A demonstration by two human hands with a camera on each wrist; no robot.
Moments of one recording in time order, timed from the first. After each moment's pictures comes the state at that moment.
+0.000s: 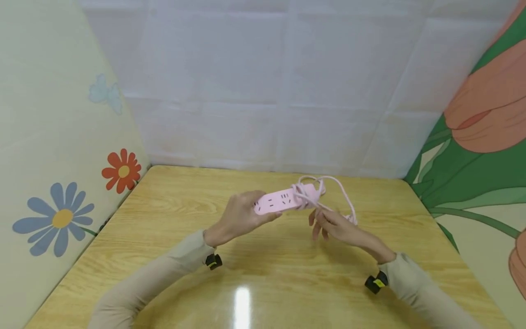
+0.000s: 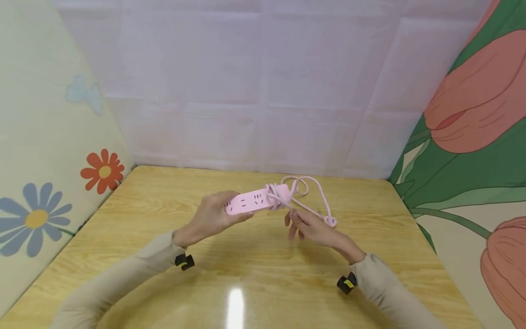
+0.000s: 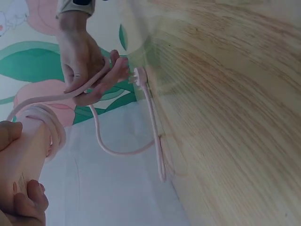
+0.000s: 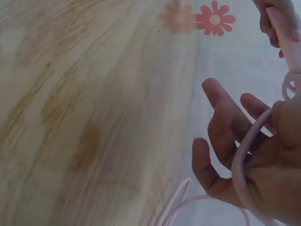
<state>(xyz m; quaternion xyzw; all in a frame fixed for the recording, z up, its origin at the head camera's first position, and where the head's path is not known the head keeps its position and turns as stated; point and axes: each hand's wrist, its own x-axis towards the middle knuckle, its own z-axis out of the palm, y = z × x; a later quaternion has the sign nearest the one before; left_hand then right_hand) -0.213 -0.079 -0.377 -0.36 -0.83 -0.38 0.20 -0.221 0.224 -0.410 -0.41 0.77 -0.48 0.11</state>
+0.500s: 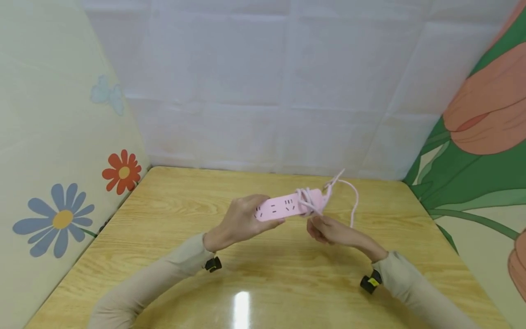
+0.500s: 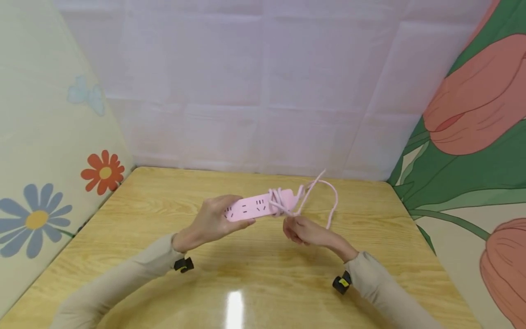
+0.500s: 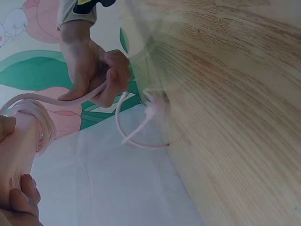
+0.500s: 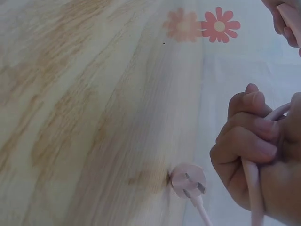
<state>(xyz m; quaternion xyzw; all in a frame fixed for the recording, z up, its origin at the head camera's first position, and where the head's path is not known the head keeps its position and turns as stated) -0.208 -0.080 -0.375 -0.42 -0.79 -0.35 0.27 -0.220 0.216 -0.411 -0.35 0.80 -0.45 0.20</state>
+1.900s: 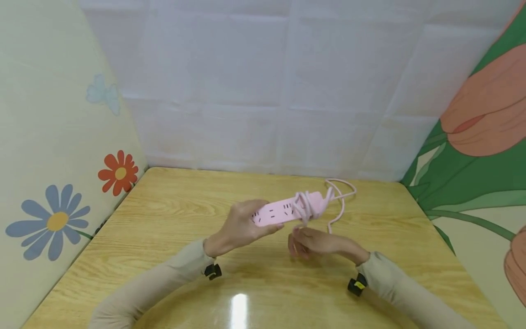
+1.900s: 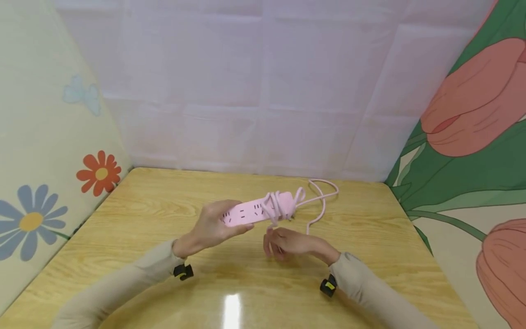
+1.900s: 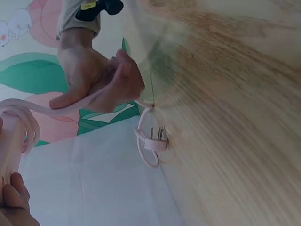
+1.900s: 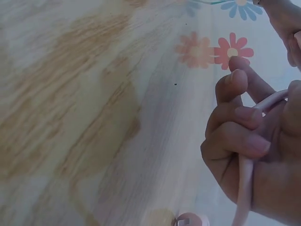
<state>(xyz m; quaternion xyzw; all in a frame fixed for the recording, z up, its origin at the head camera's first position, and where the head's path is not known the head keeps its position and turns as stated) -0.206 -0.076 -0.388 -0.44 -0.75 -0.44 0.23 -0.215 0.182 -0.415 -0.42 0.76 -0.40 0.29</state>
